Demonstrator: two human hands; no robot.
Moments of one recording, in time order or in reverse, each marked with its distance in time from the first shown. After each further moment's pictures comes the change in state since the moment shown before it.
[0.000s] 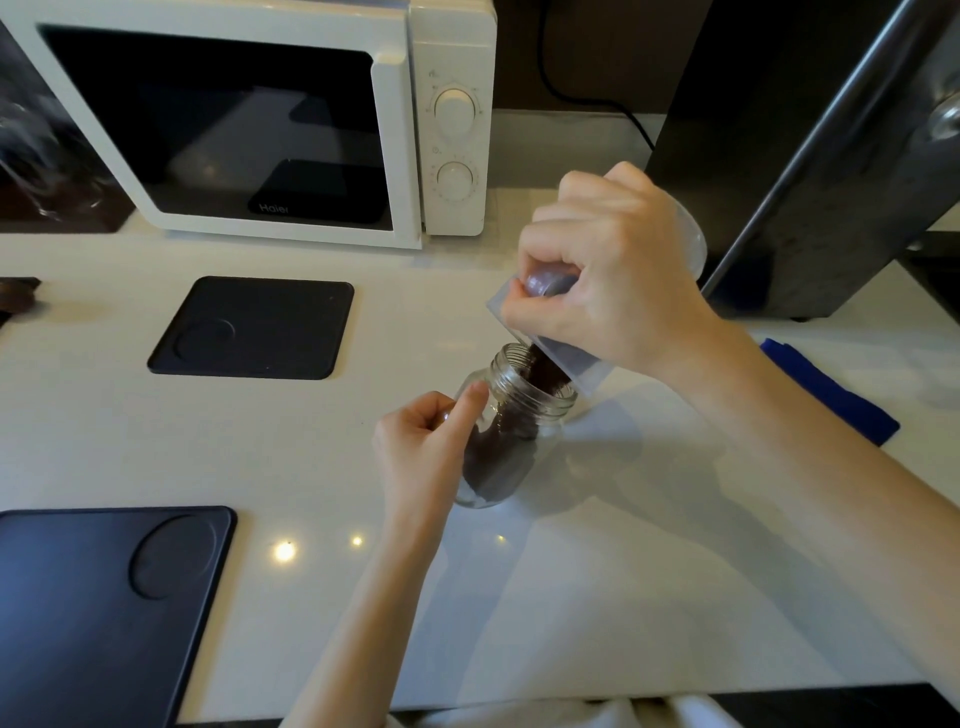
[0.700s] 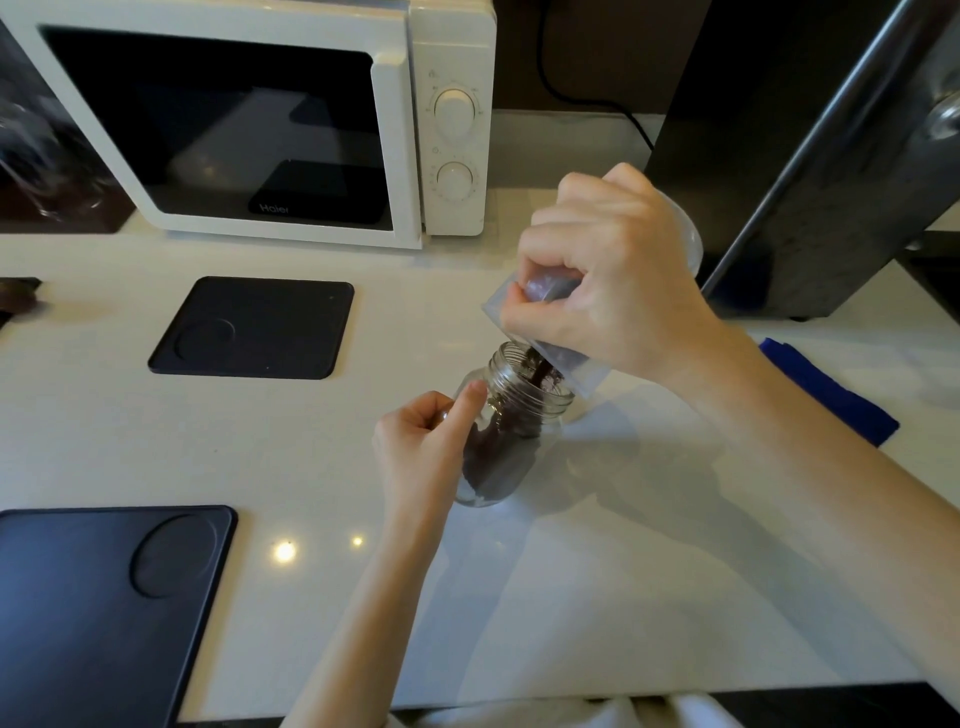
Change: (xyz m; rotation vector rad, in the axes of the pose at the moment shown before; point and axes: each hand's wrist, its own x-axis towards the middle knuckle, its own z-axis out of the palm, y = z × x) left_hand 0.001 -0.003 0.001 -0.015 0.007 0.009; right_hand -0.001 -0.003 -0.002 0.005 0.020 -0.031
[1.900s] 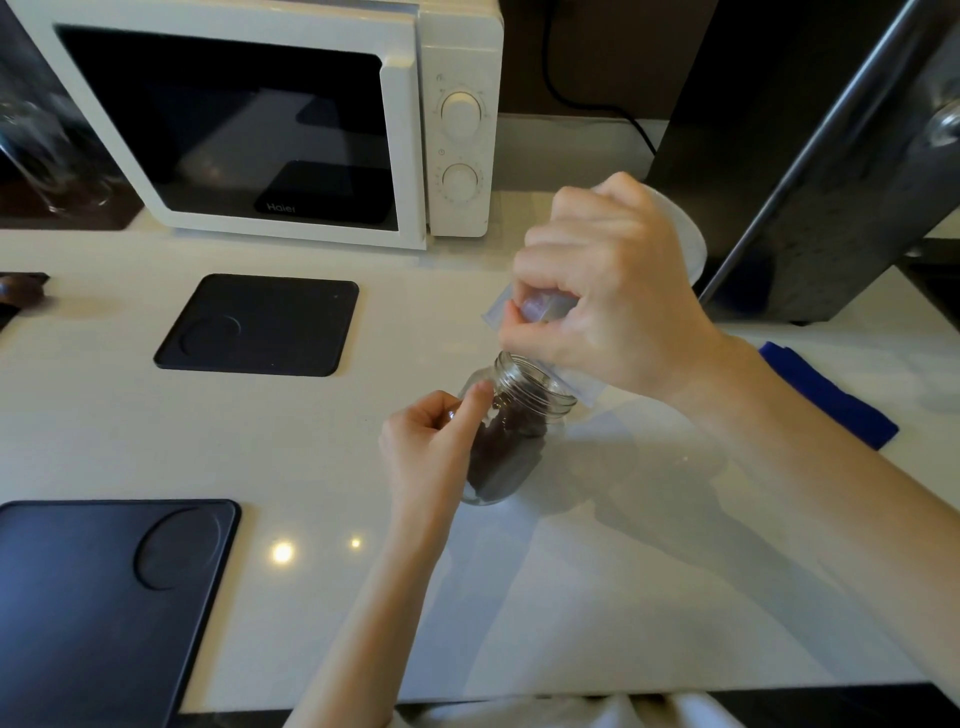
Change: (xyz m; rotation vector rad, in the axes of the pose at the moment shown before) left_hand -0.004 0.002 -0.001 -0.001 -0.018 -0.018; right_hand -0.002 -0.011 -0.002 -0.020 0.005 -0.088
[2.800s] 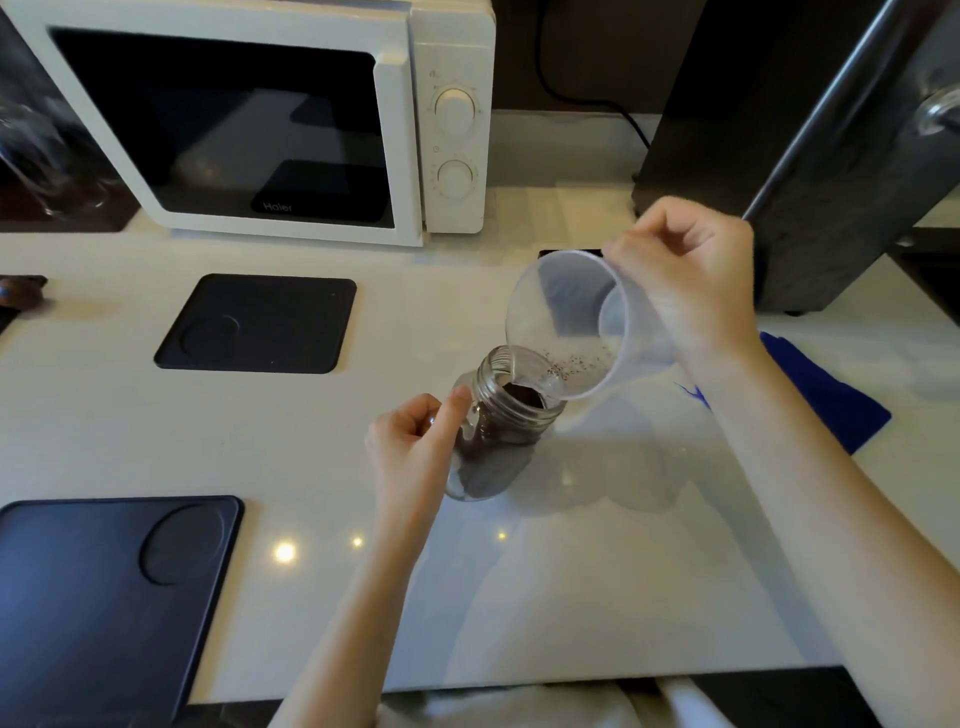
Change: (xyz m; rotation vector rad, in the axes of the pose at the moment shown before) left_hand 0.001 -0.014 -0.014 -0.011 -0.024 0.114; right_hand -0.039 0.030 -0.008 0.569 0.178 0.847
